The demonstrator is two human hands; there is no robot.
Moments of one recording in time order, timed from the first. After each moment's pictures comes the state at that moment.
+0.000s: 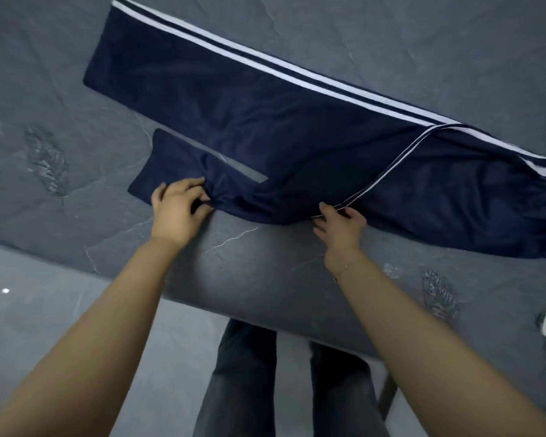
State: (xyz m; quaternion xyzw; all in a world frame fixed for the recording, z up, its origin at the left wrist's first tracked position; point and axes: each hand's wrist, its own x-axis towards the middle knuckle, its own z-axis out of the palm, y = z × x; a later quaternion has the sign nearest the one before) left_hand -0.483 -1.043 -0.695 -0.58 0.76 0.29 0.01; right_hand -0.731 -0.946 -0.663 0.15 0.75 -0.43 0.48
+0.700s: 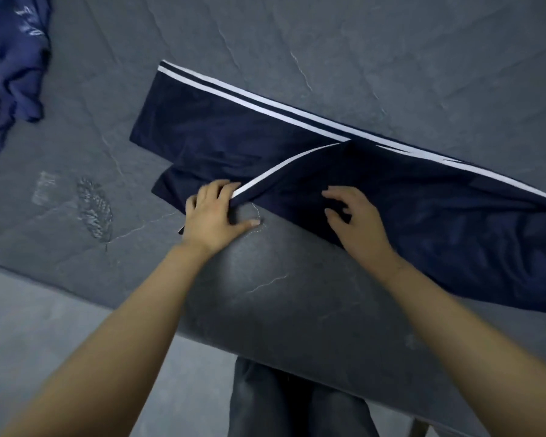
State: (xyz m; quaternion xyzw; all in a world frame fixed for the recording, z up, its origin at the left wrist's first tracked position) left_hand -0.508 -1.126 -0.672 -0.56 0.78 0.27 0.07; right_hand -0.754 -1.030 -0.644 -0.45 0.74 -0.27 0.42
